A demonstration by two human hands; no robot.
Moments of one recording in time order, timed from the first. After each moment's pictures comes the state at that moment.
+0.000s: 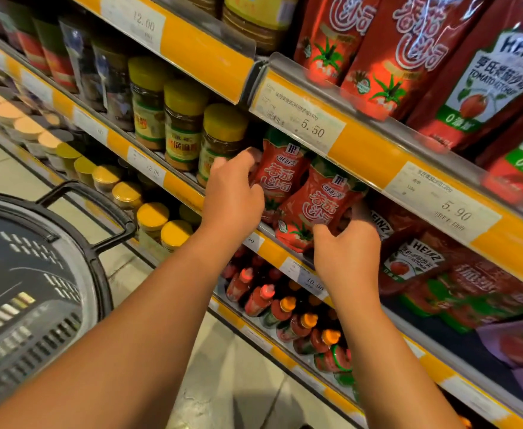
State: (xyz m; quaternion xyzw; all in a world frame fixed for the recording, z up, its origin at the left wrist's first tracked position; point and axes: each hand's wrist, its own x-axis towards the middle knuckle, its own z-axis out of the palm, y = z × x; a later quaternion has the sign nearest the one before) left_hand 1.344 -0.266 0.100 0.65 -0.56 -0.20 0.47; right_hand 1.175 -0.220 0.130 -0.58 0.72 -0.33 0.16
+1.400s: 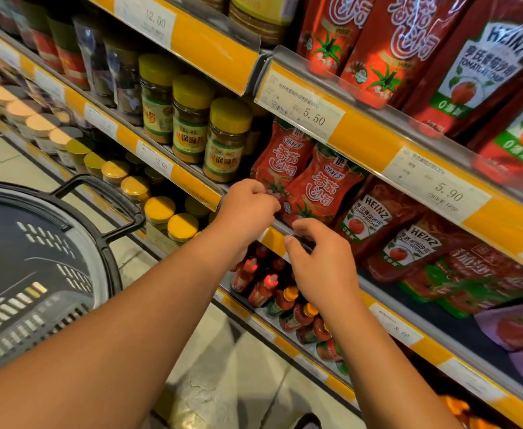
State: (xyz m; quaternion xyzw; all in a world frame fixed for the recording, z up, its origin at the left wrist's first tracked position) left_hand 1.325 -0.226 0.113 0.61 -0.34 -0.54 0.47; right_hand 1.177 -0.190 0.100 -0.69 0.66 -0.23 0.18
